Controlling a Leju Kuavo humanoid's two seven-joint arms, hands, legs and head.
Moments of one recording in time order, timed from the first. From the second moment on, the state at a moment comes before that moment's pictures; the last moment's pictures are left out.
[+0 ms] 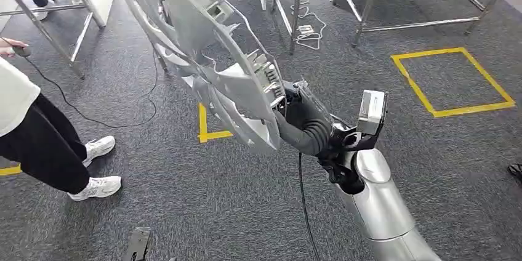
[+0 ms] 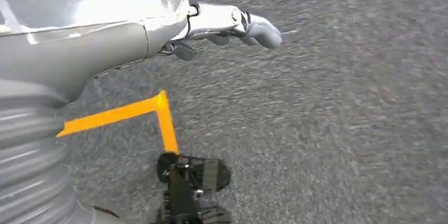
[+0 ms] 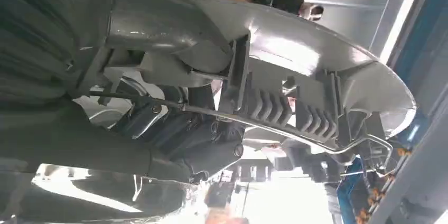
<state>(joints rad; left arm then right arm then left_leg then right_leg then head) 0.07 0.02 -0.22 -0.58 0.15 0.35 -0.09 -0.44 -0.03 0.47 -1.53 -0.48 0.50 -0.27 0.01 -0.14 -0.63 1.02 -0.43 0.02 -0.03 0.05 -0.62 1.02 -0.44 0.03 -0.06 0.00</state>
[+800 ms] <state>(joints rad) 0.06 0.02 -0.24 -0.58 0.16 0.38 -0.09 -0.43 -0.03 0.46 -1.53 -0.48 0.50 -0.27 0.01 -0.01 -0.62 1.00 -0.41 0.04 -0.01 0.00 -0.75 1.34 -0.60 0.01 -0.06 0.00</state>
